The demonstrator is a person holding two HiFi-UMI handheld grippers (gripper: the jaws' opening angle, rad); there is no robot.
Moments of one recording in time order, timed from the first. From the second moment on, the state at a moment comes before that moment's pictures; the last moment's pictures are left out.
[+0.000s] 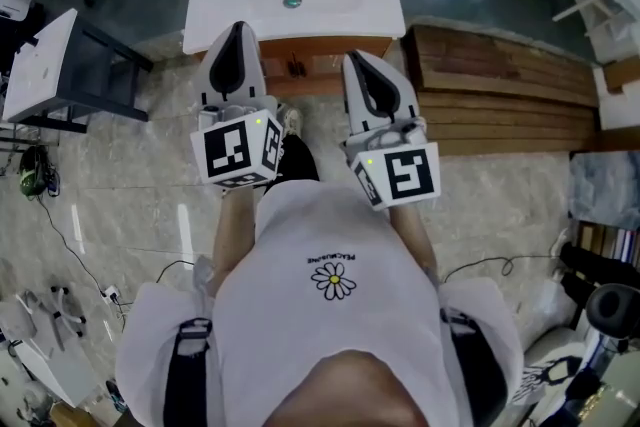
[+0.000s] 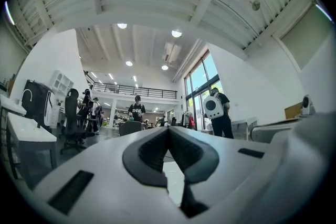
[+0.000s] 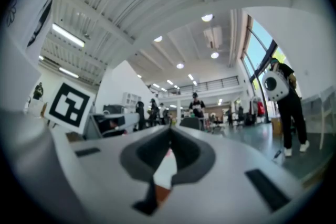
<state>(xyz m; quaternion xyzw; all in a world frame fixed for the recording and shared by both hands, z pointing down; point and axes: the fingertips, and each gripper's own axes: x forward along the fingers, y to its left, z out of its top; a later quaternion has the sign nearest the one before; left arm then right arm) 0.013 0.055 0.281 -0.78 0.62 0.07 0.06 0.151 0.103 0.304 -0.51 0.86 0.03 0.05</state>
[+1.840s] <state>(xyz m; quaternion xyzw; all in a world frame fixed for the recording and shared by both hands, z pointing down) -0.114 -0.249 0.300 -0.78 0.62 0.08 0.03 0.038 -0.204 0.322 -0.55 0.83 -0.04 0.02</state>
